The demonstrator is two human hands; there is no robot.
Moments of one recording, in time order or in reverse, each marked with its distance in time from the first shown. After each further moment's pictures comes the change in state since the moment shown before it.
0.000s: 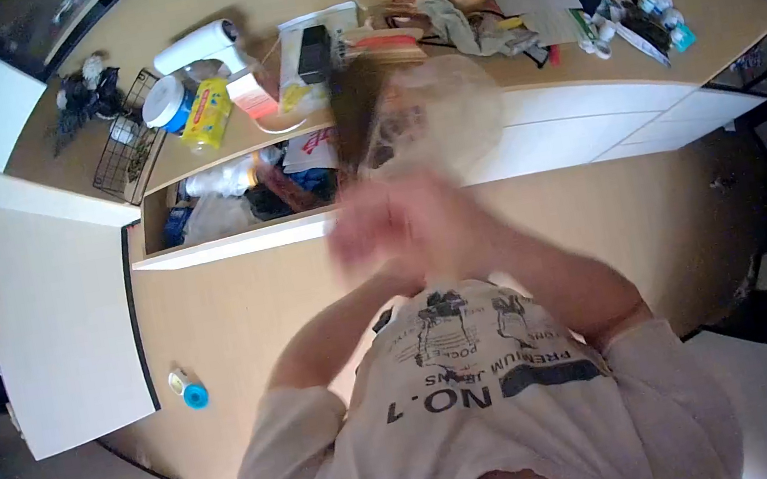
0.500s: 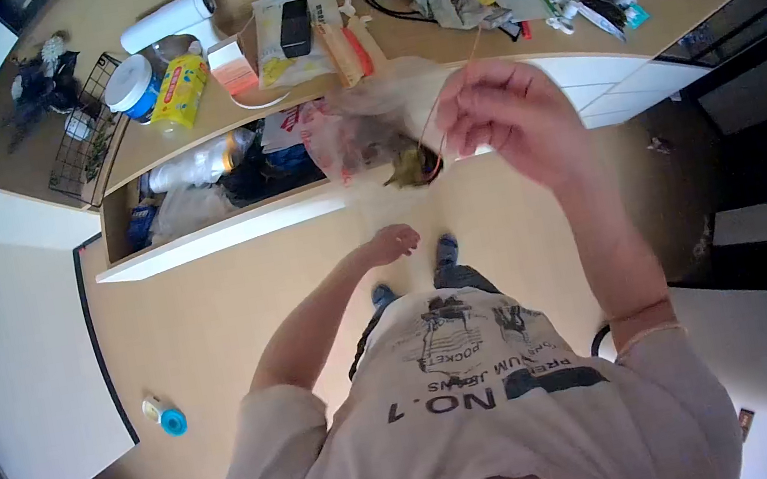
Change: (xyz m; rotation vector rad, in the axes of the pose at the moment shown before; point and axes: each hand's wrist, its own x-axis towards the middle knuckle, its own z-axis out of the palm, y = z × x) left_hand -0.022 -0.016 -0.034 -0.909 -0.232 -0.400; right_hand -0.001 -0.020 -0.004 0.311 0.385 0.247
